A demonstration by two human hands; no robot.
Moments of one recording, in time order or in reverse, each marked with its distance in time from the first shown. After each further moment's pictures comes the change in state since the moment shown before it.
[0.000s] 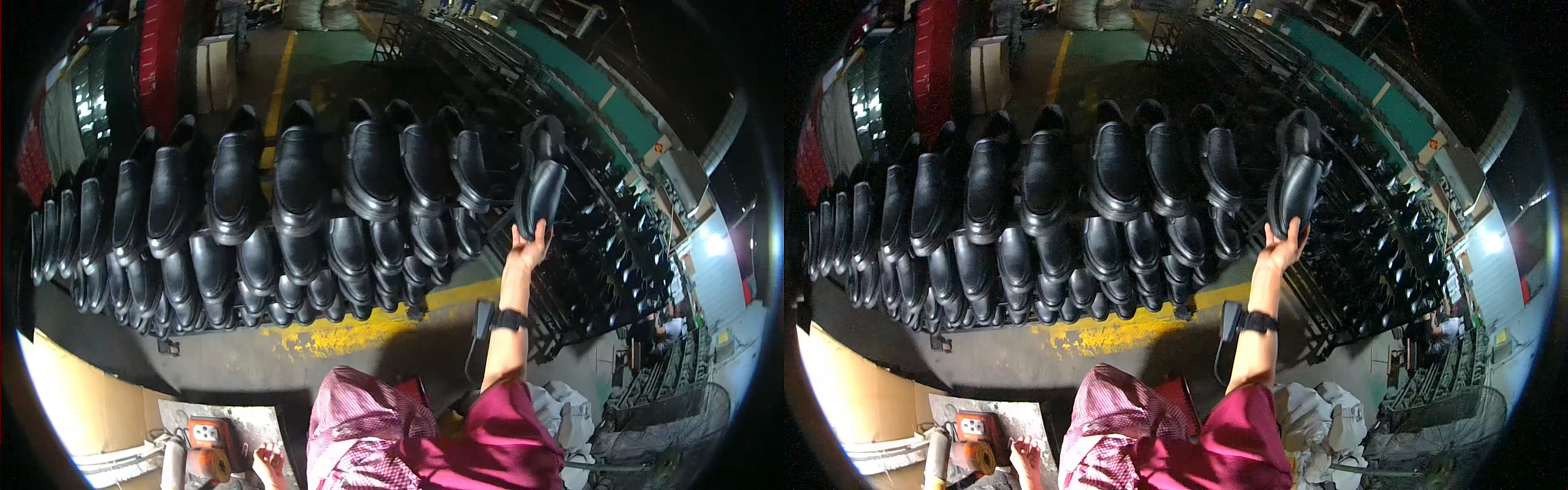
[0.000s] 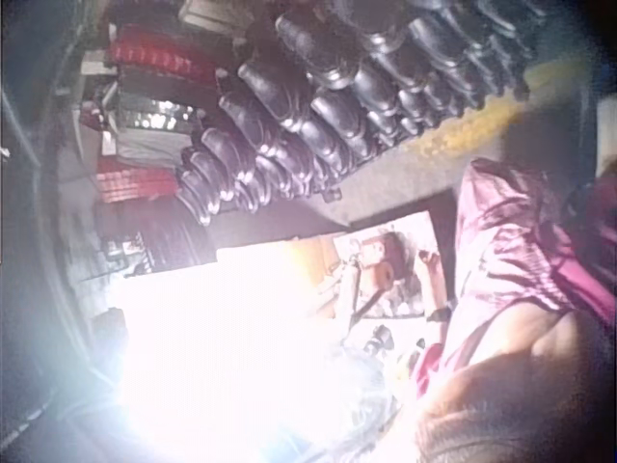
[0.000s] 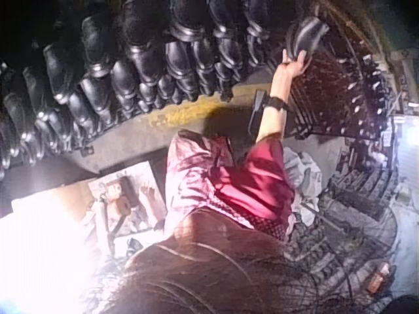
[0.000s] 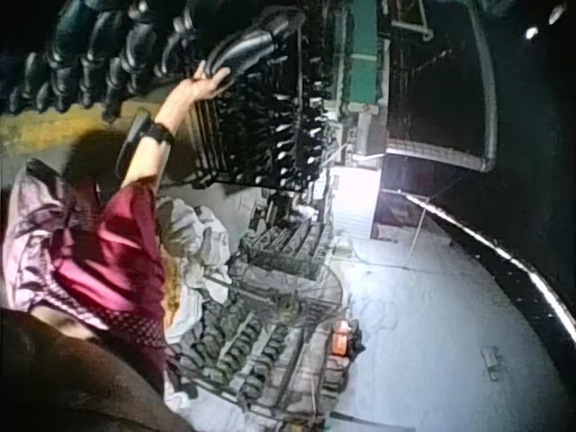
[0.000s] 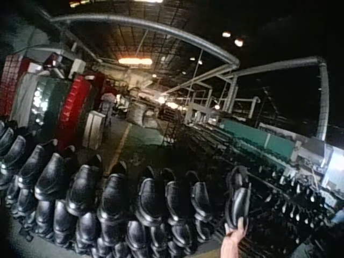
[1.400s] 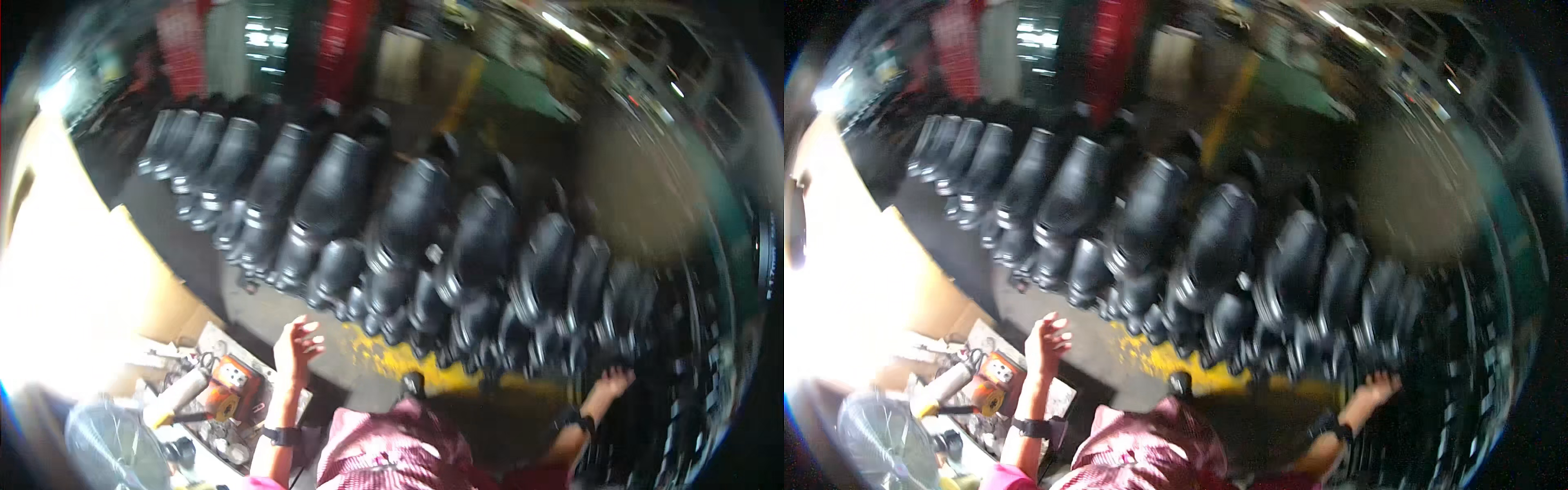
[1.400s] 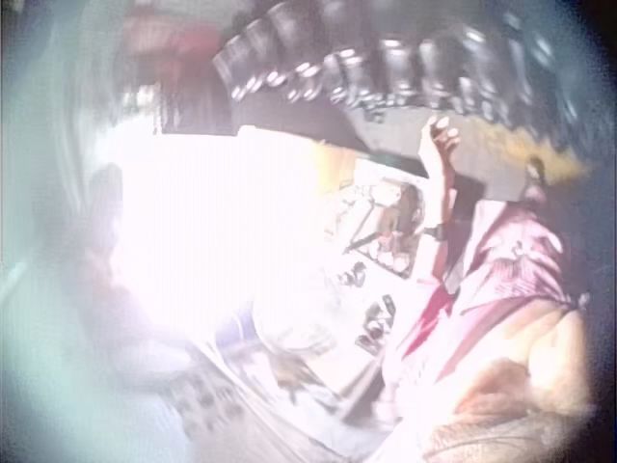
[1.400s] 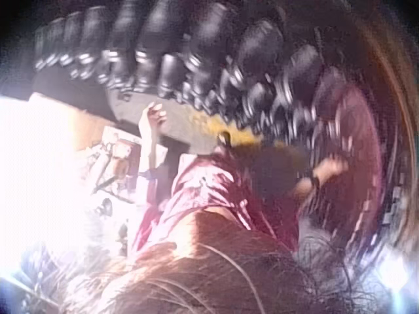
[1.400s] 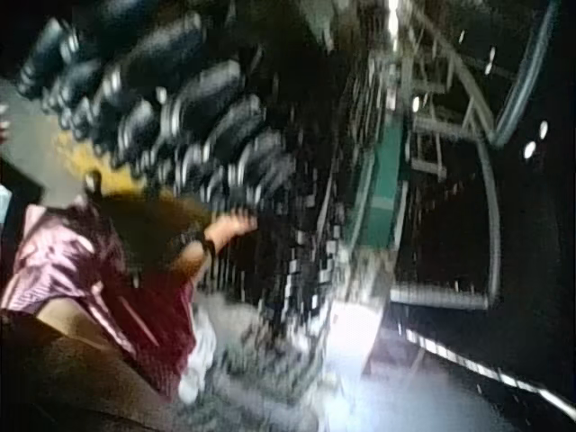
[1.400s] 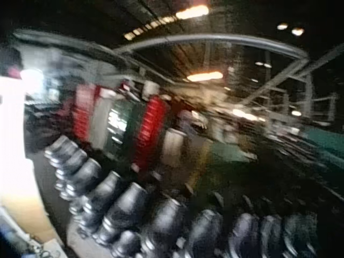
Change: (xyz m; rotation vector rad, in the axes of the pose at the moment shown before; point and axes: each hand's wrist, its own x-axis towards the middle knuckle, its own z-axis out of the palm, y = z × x) left_hand -0.020 0.169 0.209 -0.155 -0.215 0.531; right_hand 0.096 0.072 -0.056 -0.456 0.174 0.241
